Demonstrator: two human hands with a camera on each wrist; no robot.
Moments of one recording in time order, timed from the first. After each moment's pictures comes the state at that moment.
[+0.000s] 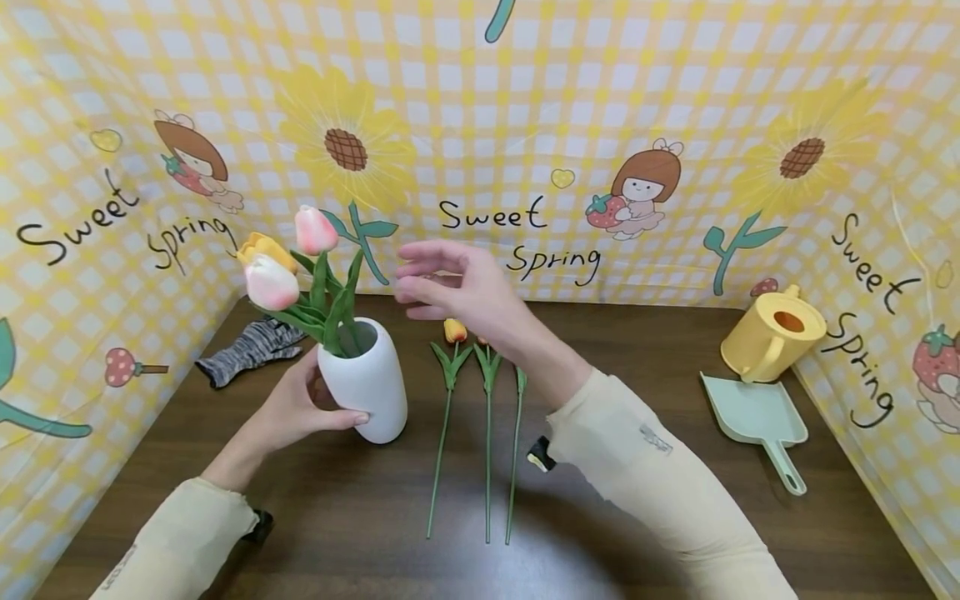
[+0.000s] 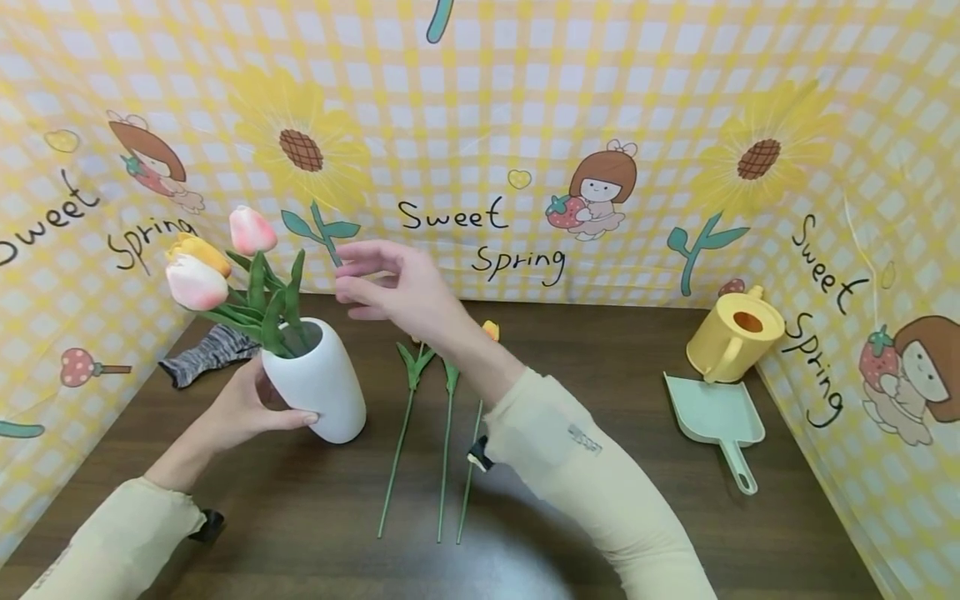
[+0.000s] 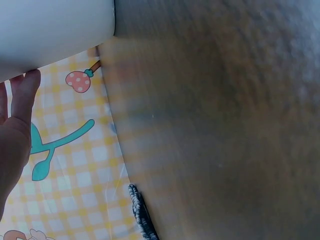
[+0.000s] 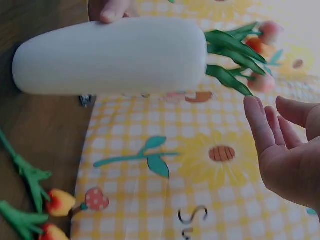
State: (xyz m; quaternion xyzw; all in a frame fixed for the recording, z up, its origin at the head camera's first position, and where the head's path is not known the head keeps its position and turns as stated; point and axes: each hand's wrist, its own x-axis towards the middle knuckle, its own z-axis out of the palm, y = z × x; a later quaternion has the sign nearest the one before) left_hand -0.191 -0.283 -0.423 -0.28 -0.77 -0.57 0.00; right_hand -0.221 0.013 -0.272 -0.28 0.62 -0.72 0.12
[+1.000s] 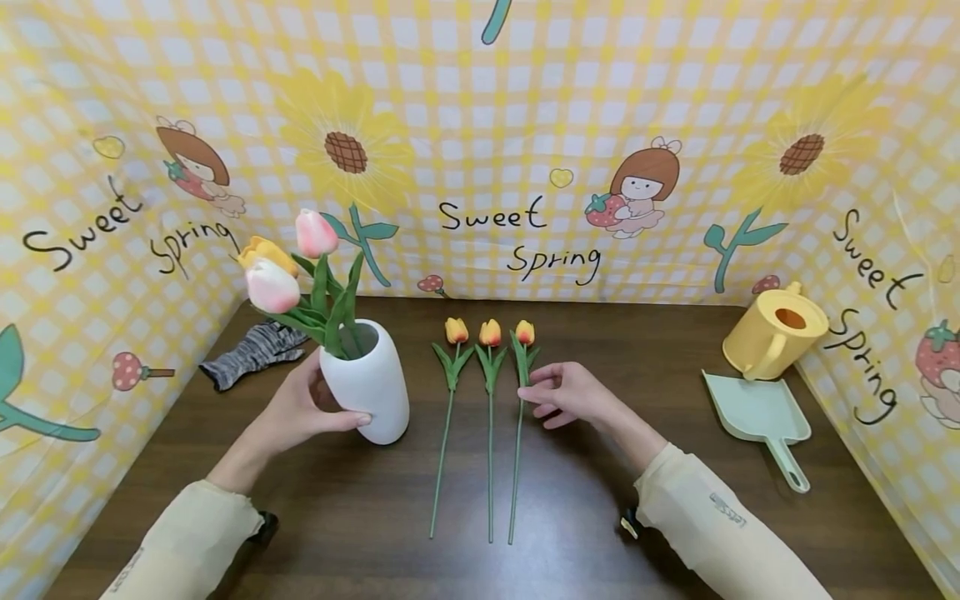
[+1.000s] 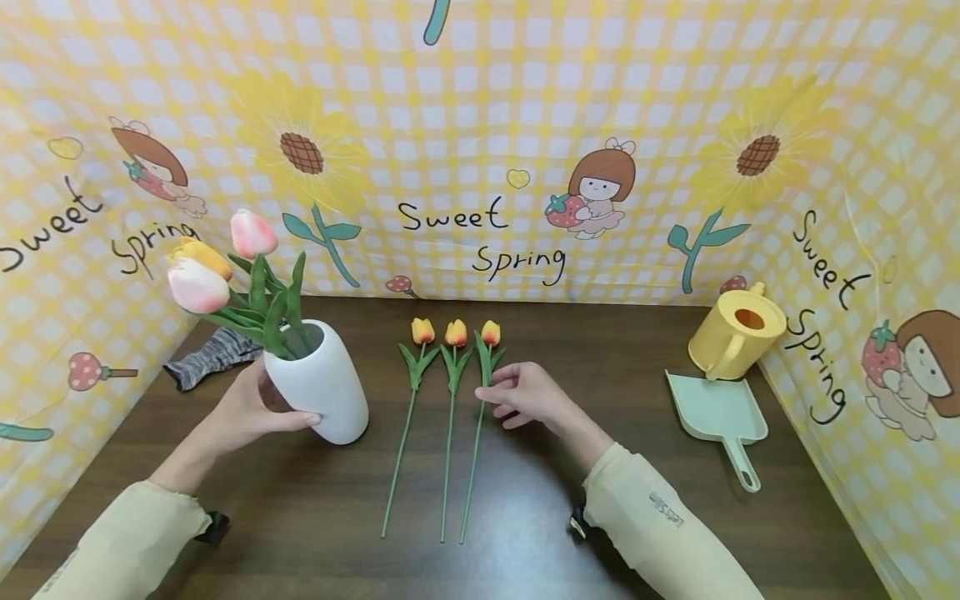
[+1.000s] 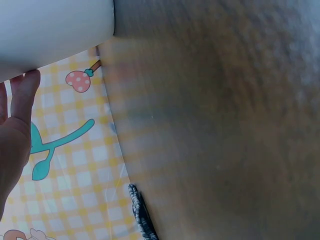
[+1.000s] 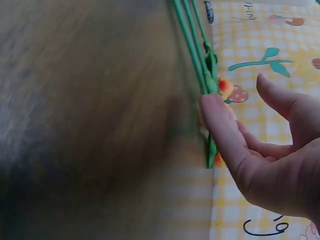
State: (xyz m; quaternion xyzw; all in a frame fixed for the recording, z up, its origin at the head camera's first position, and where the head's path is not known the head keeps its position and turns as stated) left_hand -0.191 -0.282 -0.425 -0.28 -0.77 -0.57 0.00; right_hand -0.215 0.136 -0.430 -0.02 0.77 -0.59 0.25
